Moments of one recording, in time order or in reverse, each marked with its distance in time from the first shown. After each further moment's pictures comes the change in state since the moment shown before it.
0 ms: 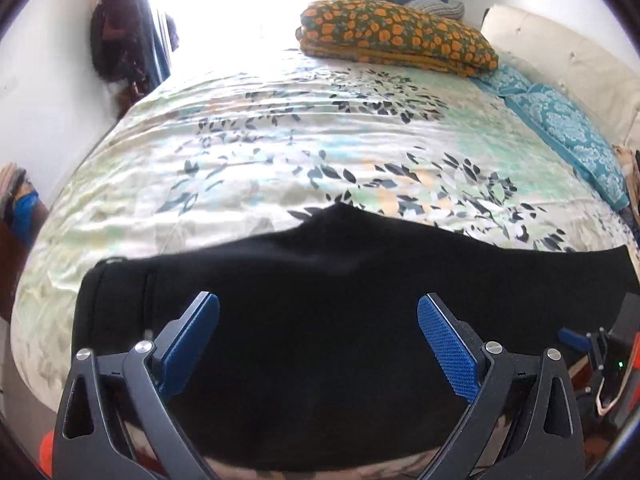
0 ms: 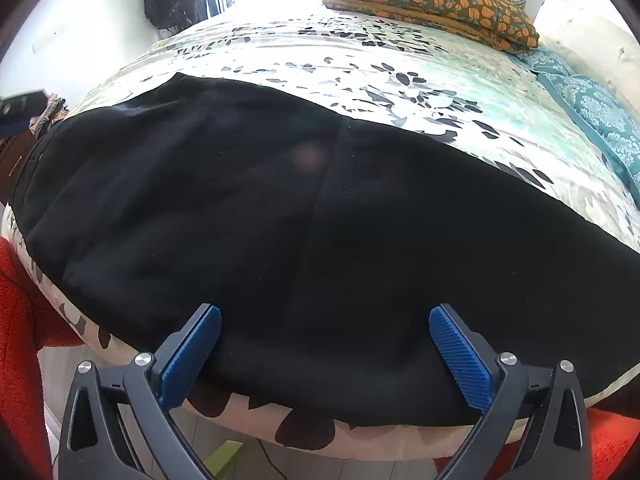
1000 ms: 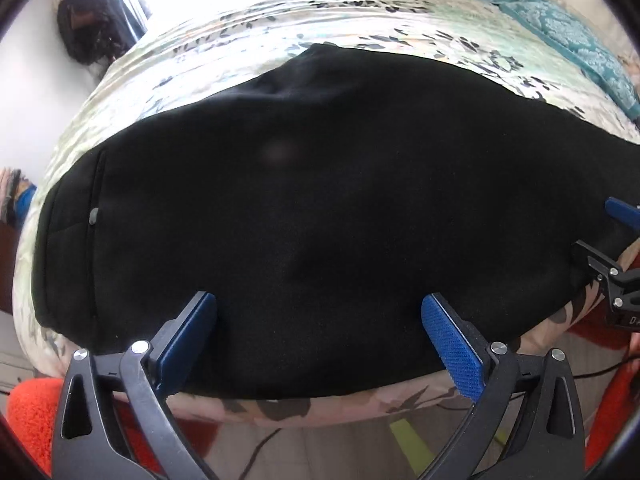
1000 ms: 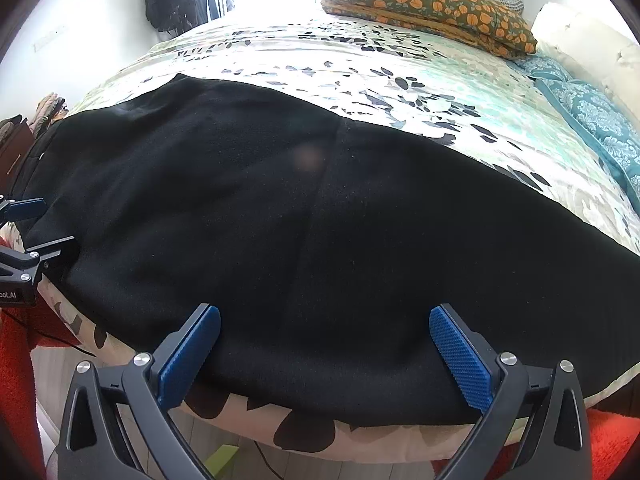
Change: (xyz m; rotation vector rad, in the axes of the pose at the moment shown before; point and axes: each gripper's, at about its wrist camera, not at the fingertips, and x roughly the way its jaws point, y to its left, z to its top) left arm 0.043 -0.026 -0.096 0.117 0.251 0.037; right arm 0.000 0.002 -0.004 -0.010 -0.023 -0.012
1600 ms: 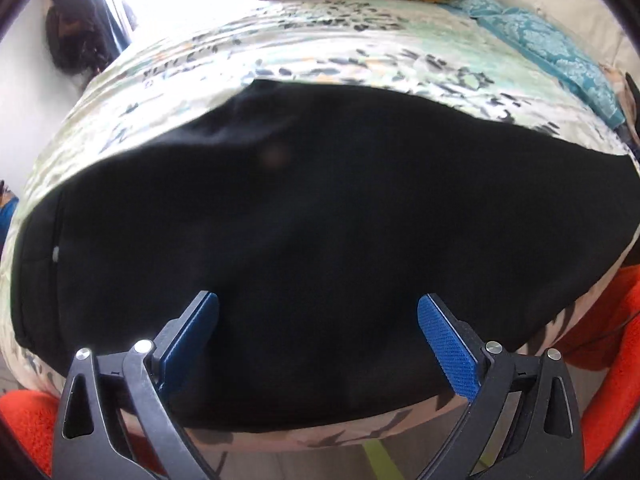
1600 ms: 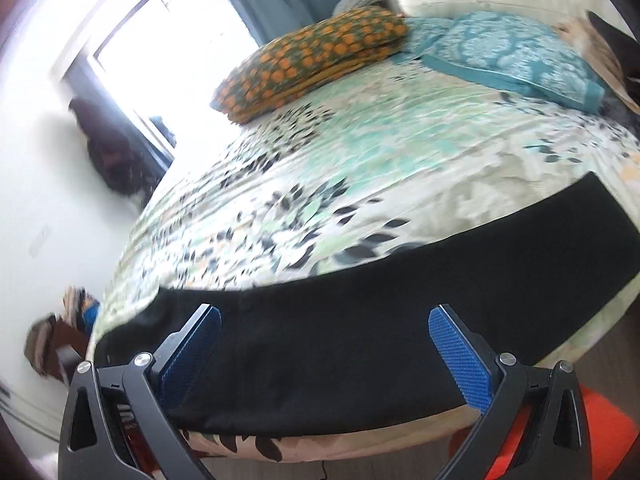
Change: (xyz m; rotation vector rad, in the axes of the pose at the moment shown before) left arm 0.005 -0.037 0.029 0.000 -0.058 -0.074; right arm -0.126 -0.203 0.007 0.600 -0.248 0.156
